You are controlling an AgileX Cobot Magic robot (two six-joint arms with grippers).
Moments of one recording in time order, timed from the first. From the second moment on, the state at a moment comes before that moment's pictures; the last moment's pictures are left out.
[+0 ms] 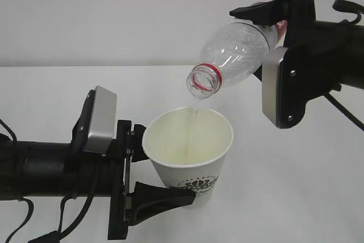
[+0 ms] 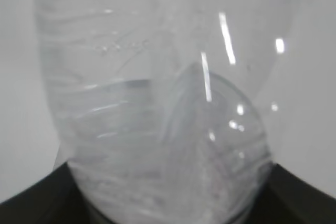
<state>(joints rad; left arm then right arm) -0.51 1.82 -0.56 1.05 -1.14 -0.35 0.35 1.37 -0.71 -0.76 -0.50 -0.98</state>
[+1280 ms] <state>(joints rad) -0.51 1.82 -0.56 1.05 -1.14 -0.35 0.35 1.37 -0.71 -0.75 -0.50 -0.98</state>
